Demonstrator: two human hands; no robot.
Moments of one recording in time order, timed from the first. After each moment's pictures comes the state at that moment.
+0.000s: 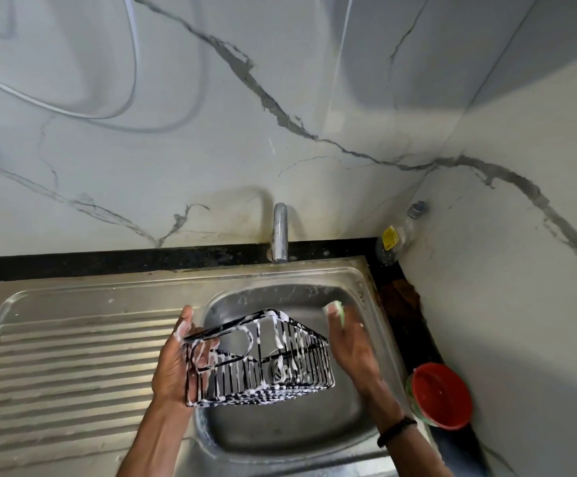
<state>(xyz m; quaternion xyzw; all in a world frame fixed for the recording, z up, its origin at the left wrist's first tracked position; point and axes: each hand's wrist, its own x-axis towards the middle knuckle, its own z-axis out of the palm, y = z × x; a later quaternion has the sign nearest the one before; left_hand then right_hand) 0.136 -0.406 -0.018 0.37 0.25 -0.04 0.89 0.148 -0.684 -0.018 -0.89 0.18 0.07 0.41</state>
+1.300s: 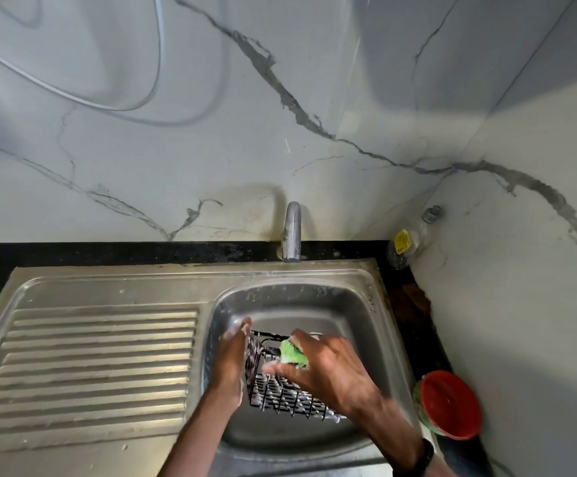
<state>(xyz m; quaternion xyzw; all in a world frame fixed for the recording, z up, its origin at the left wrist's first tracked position) 0.137 -0.463 -0.044 0.63 0.28 -0.12 0.71 0.120 -0.639 0.043 -0.95 -0.21 0.05 0.21</state>
